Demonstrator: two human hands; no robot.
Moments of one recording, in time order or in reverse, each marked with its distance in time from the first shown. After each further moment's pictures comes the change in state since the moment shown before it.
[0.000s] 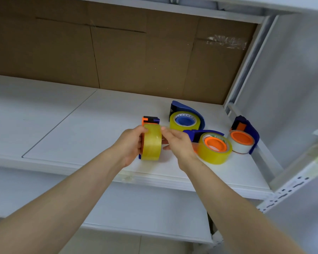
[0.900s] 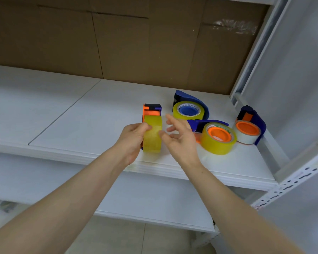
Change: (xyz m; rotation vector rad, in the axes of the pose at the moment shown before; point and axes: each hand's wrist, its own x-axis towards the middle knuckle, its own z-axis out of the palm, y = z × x) left_hand -0.019 -0.016 0.004 0.038 0.098 0.111; right_hand -0.026 0.017 -0.003 -0.215 0.057 -0.416
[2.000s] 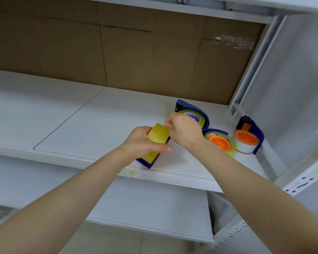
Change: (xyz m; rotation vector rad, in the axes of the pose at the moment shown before) left_hand -0.004 0.015 -0.003 0.404 -0.185 0.096; right_hand 0.050 -0.043 -0.017 -0.875 -0.294 -0.120
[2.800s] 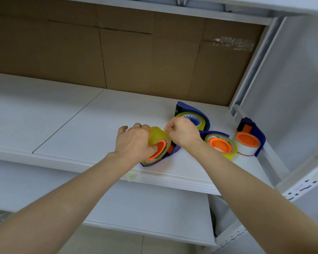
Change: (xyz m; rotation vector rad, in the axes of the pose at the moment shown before) left_hand 0.010 -0.002 -0.005 1.175 0.339 0.223; right_hand 0.015 0.007 0.016 0.174 -0.031 0.122
